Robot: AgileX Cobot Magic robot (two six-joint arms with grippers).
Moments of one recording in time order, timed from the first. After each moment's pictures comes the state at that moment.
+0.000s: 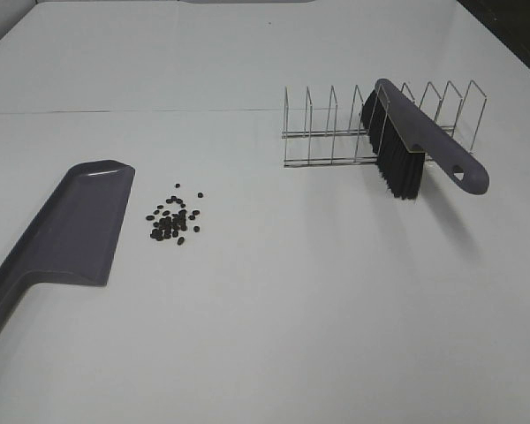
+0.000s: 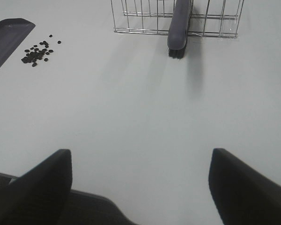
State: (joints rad) left arm 0.00 -0.01 -0.52 -0.02 1.07 0.05; right arm 0.03 0.00 -0.46 0.14 1.11 -0.10
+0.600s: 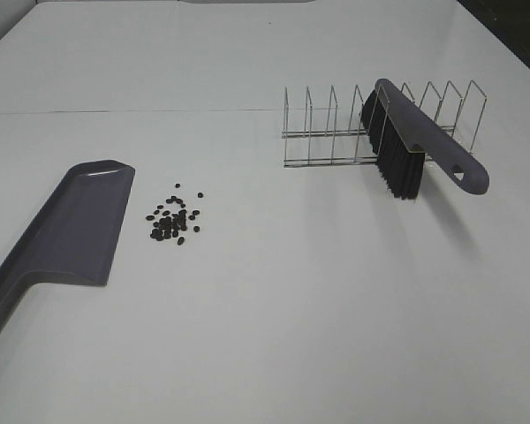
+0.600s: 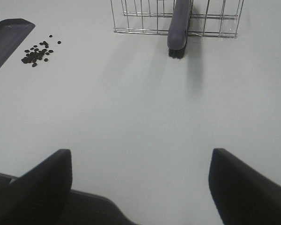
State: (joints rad) left arm 0.00 -0.01 -0.52 -0.02 1.07 0.05; right arm 0.03 0.00 -0.46 0.14 1.11 -0.10
